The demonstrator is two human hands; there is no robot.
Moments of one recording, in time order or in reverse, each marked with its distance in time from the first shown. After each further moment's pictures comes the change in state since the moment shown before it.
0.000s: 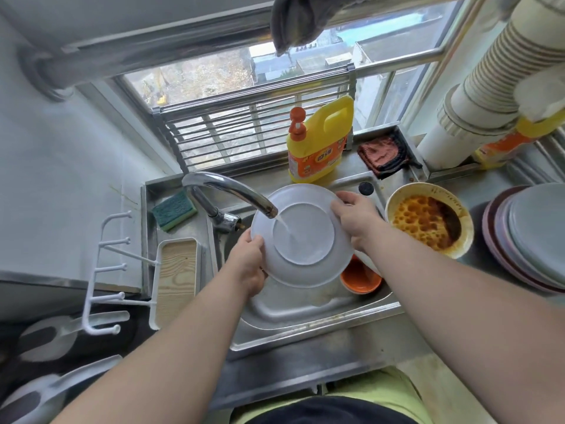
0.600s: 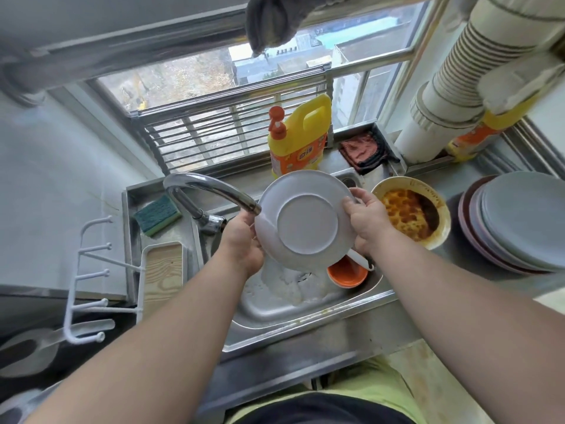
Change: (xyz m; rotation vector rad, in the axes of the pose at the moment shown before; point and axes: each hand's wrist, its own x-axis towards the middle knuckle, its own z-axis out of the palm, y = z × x) left_hand -0.011 0.029 0.031 -0.170 -0.126 -0.041; right_hand -0.024 0.006 -0.038 0.238 0.154 -0.032
